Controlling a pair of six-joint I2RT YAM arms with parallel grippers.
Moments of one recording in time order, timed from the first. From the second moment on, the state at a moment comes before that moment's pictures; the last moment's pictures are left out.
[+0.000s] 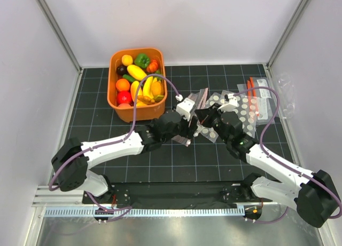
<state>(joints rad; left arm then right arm) -1.03 1.47 1.00 0.08 -0.23 -0.24 0.64 1.01 0.56 0.27 0.23 0.76</state>
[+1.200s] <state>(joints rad) -1.06 1.46 0.96 0.13 -0.34 -0.23 0.65 1.01 0.56 0.27 0.23 0.76</state>
